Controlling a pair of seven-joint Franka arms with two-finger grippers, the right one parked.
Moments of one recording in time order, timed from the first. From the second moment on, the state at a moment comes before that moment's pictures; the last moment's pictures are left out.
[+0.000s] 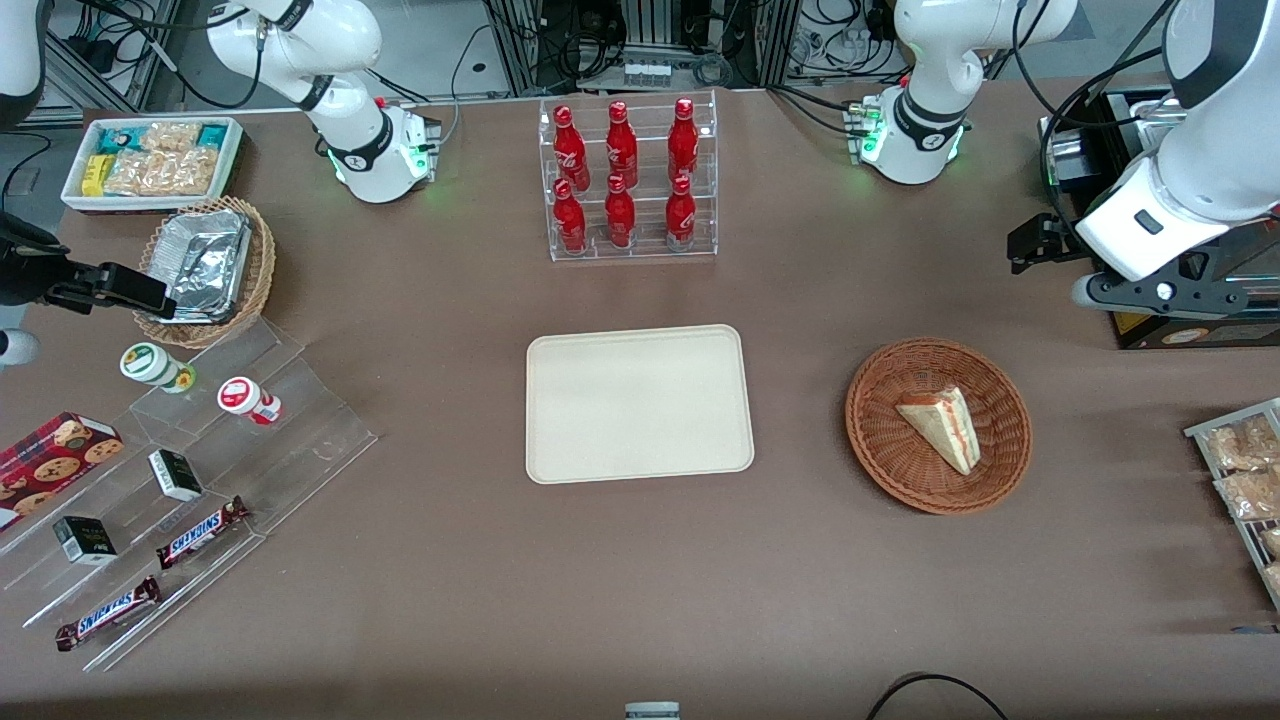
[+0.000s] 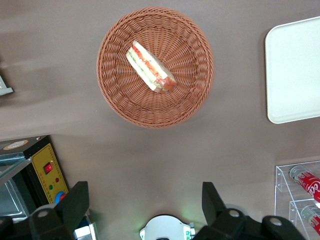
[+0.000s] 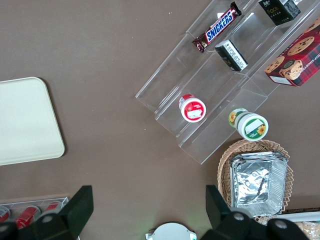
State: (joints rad) arm -0.02 -0.02 -0.12 -1.65 0.03 1.46 0.01
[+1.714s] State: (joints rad) arm 0.02 0.13 -0.11 -2.09 0.03 2.12 -0.10
